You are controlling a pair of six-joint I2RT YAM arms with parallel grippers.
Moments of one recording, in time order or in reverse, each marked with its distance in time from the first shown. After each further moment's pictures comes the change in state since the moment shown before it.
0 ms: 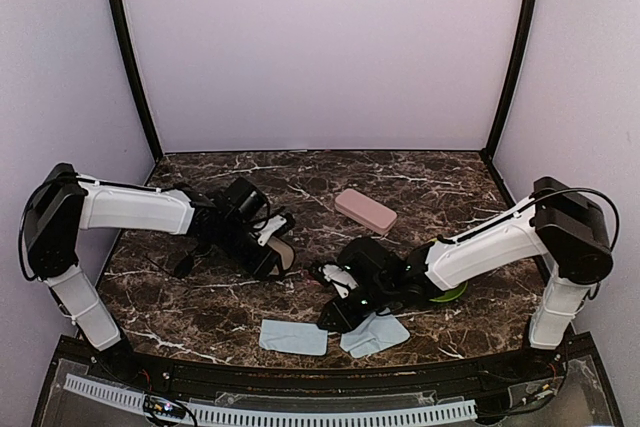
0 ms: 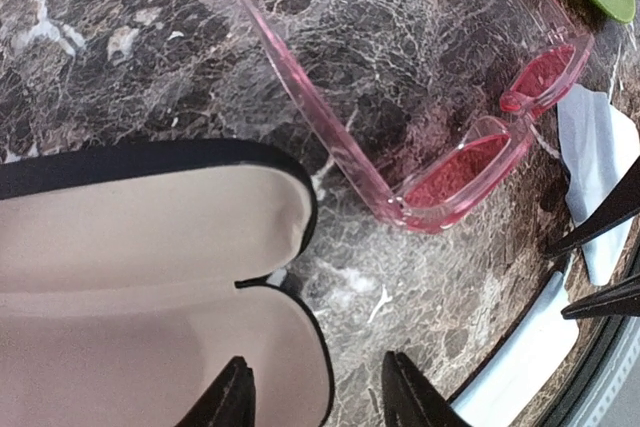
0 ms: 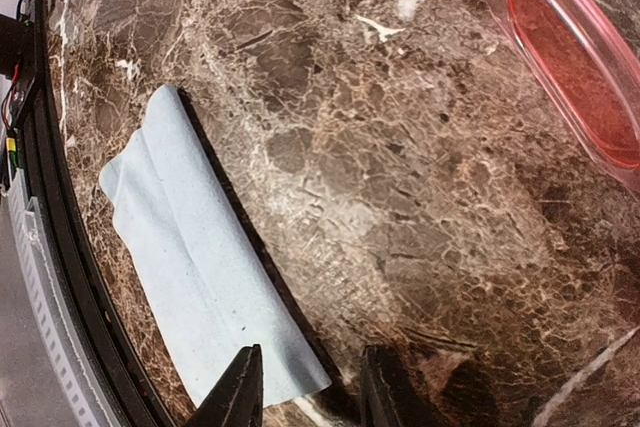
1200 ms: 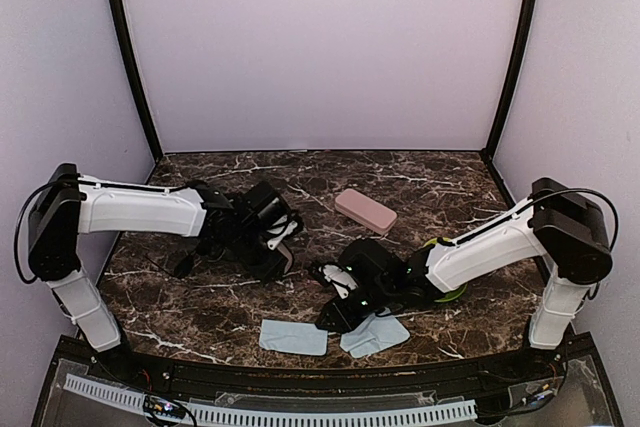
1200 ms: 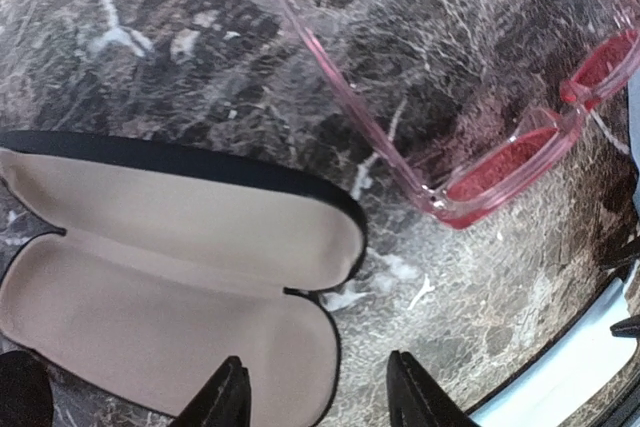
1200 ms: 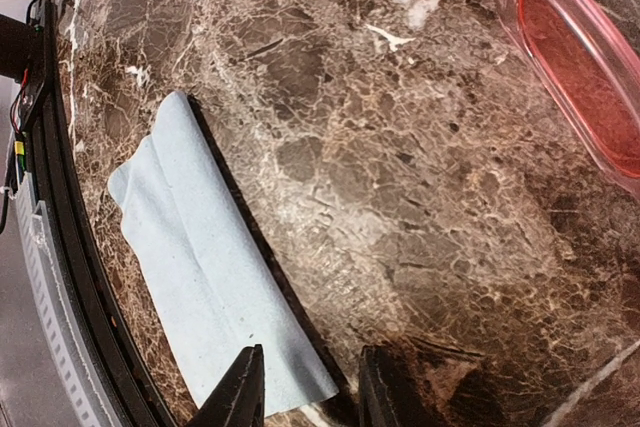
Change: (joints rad) left arm -0.138 0.026 0.118 -0.171 -0.332 -0.034; right arm 0.000 0.004 -0.021 0.059 -0.011 0.008
